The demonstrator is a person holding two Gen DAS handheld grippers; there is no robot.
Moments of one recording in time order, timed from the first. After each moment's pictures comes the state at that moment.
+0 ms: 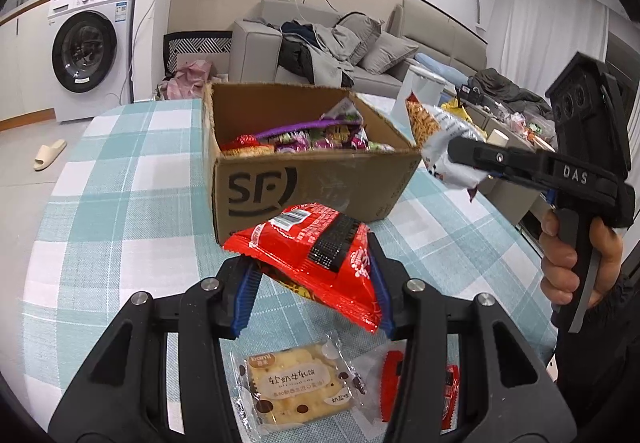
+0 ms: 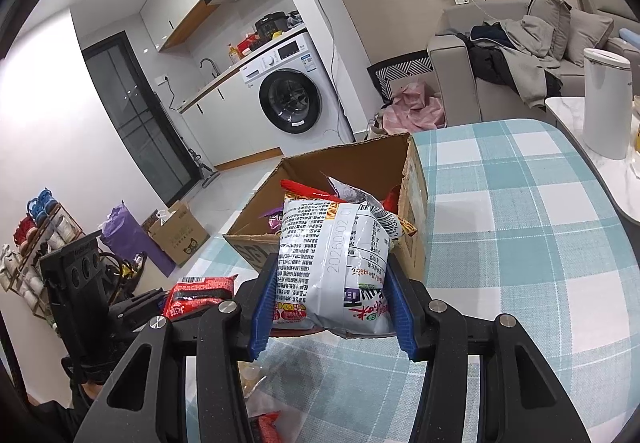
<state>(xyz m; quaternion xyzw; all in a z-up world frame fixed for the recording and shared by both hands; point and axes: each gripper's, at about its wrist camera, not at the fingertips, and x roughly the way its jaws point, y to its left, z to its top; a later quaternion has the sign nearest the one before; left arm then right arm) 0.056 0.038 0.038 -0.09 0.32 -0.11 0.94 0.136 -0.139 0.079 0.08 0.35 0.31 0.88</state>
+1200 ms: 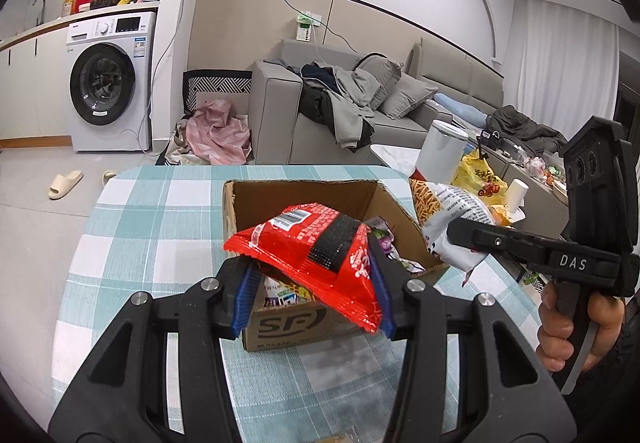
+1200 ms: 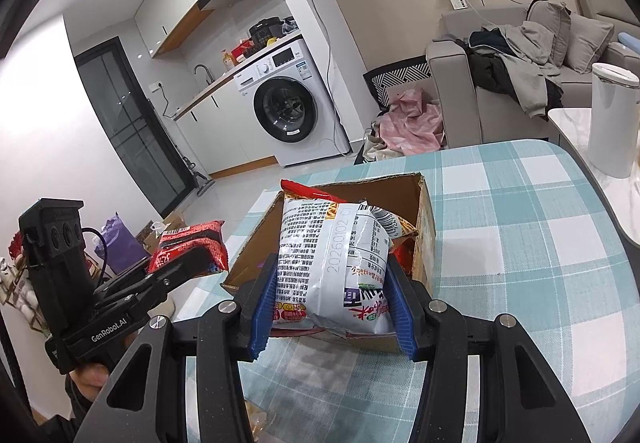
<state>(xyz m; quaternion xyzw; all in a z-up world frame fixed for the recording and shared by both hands) 0.119 0.051 0.107 -0.09 0.25 -0.07 0.96 0.179 -0.116 0.104 0.09 0.35 0.29 0.89</state>
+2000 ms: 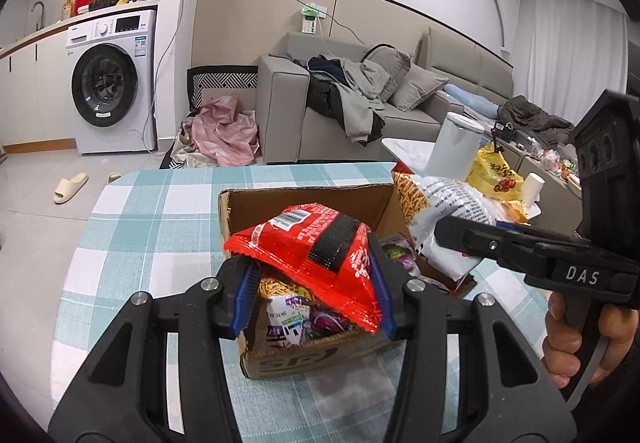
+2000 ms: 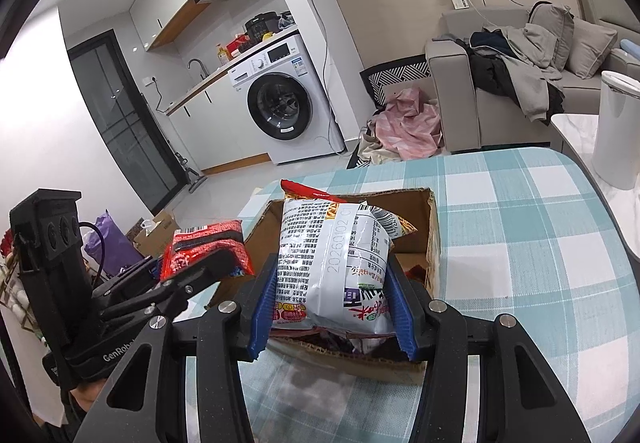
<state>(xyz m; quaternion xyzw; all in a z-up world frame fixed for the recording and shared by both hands) 0.176 0.049 0.090 -0.08 0.27 -0.05 0.96 0.211 -0.093 0.100 0.07 0.35 0.29 0.89</state>
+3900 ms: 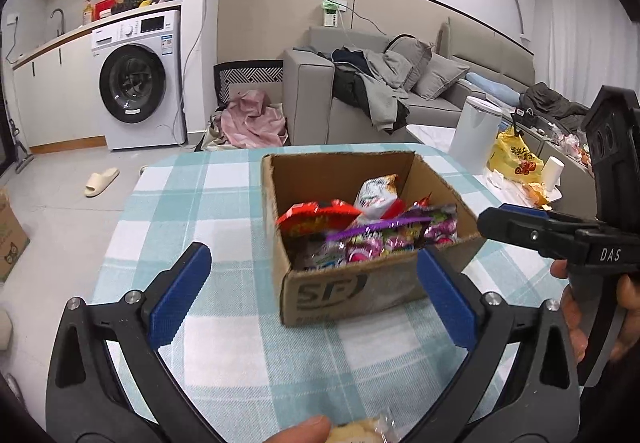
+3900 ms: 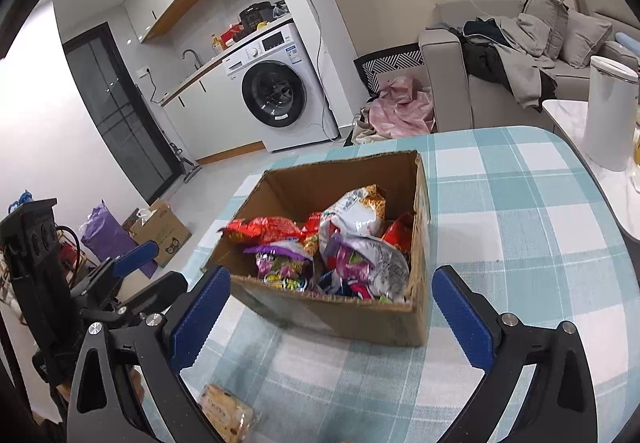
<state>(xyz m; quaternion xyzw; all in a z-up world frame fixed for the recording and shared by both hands) 0.110 0.060 0.079 -0.05 0.28 0.00 0.96 0.188 -0.106 0.080 0.06 0.37 0.28 0.88</state>
